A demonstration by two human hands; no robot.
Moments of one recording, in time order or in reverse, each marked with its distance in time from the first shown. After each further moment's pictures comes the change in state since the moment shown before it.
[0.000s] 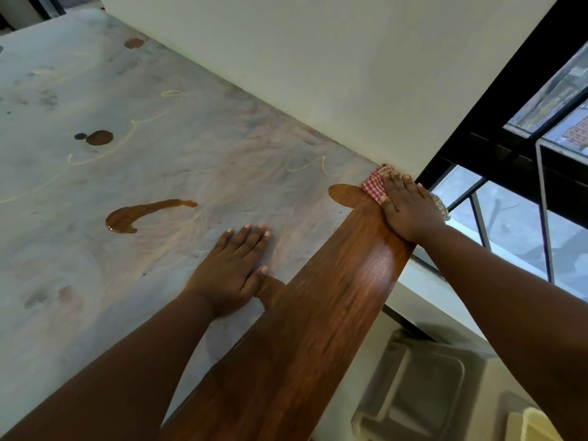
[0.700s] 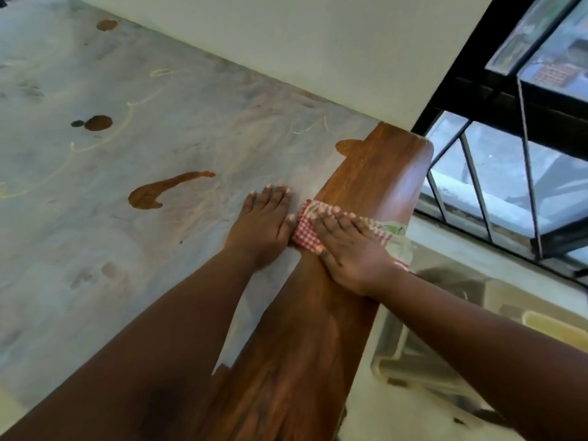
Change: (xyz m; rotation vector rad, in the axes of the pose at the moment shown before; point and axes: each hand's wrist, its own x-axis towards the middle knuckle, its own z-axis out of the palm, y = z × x) left_hand -0.004 0.001 0.000 -0.088 0.030 0.028; right_hand -0.173 -0.184 0.040 -0.028 -0.027 -0.227
